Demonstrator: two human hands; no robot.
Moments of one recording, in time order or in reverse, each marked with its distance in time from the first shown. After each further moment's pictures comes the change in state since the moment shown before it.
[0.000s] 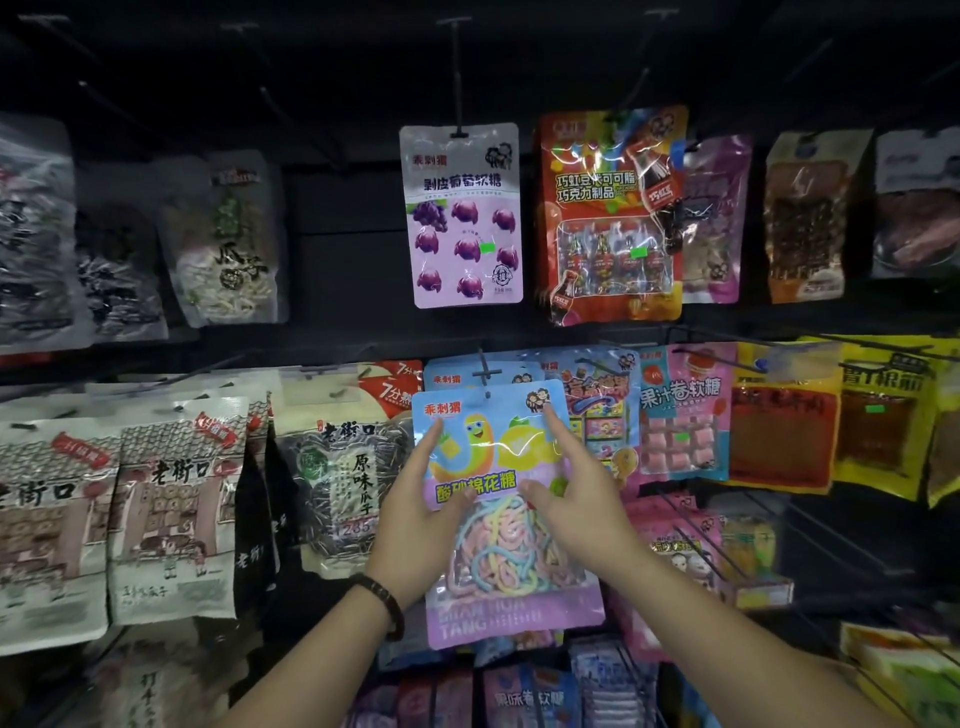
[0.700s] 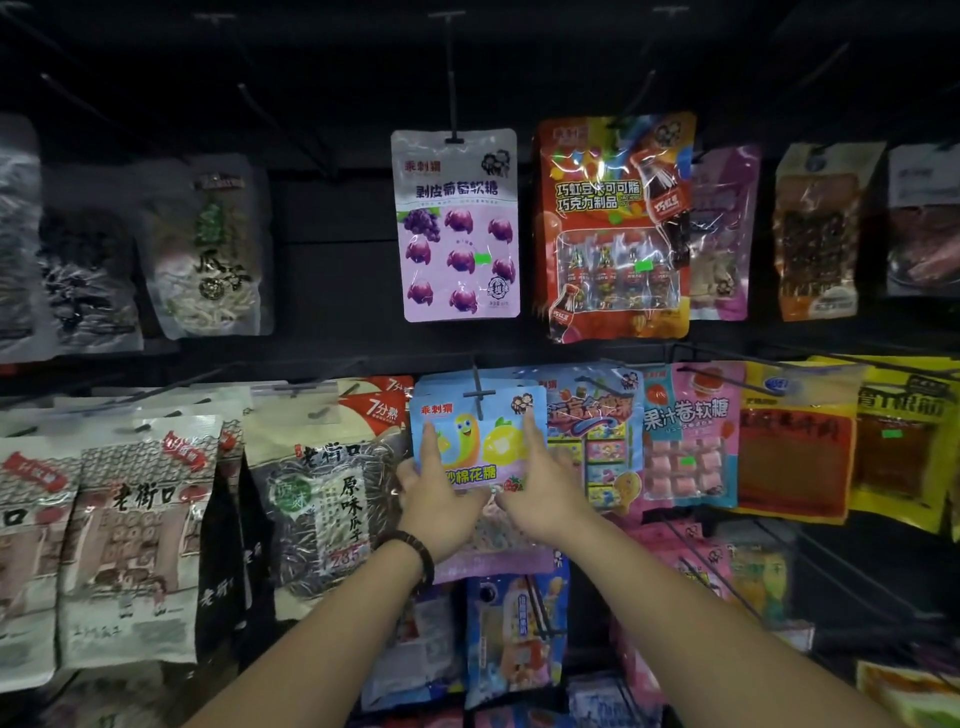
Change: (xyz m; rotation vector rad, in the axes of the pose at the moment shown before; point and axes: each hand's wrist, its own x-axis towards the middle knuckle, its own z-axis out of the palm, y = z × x) left_hand 0.072 -0.015 0.035 0.337 -0.038 -0.231; right_hand 0.076 0.012 0.021 -0.450 -0.131 0.187
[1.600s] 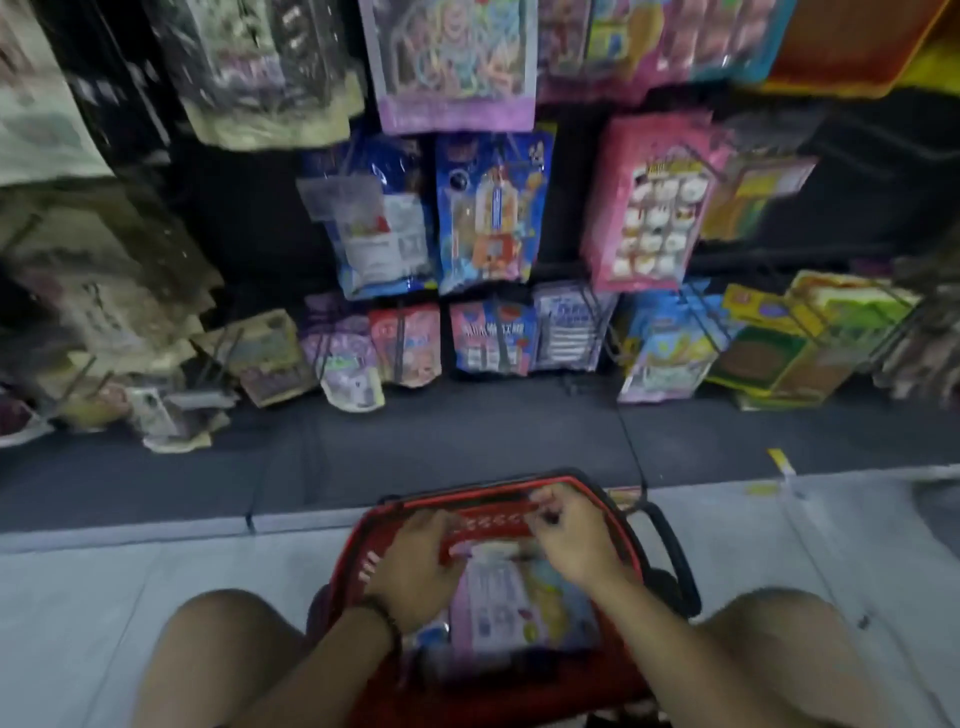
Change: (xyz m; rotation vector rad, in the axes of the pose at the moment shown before) left_hand -0.407 -0.299 0.122 0.260 -0.519 -0.110; right_hand -0.419 0.239 0.189 0.099 -0.278 0.551
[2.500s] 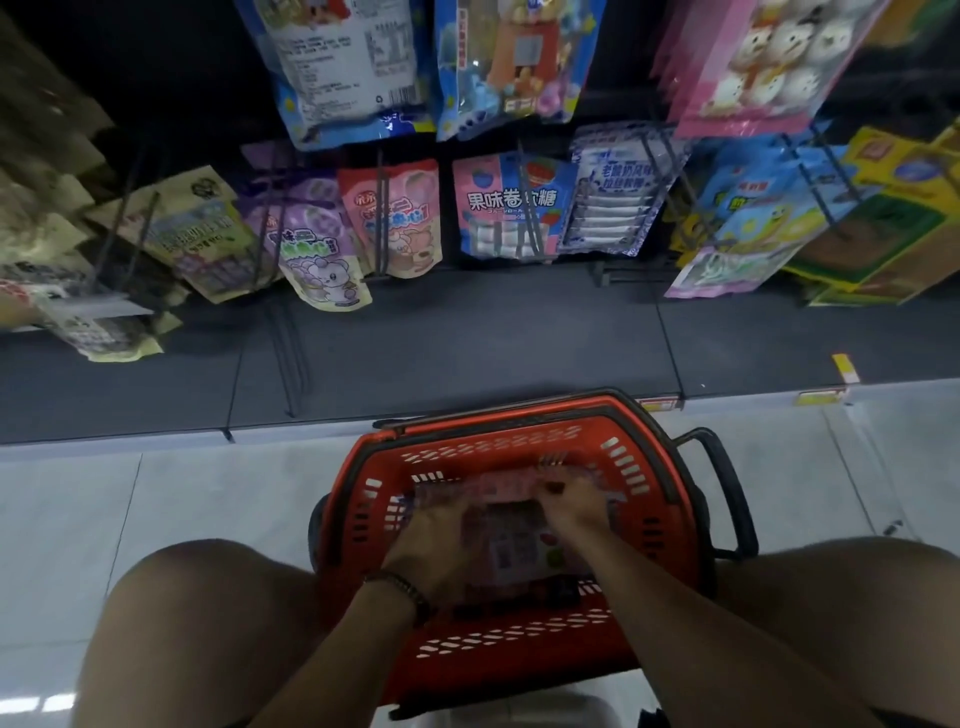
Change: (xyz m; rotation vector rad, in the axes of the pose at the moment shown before) left_hand 0.023 -0.069 0.078 0.058 -0.326 -0.212; right_hand 0.066 0.108 0.110 -0.129 -0.165 0.527
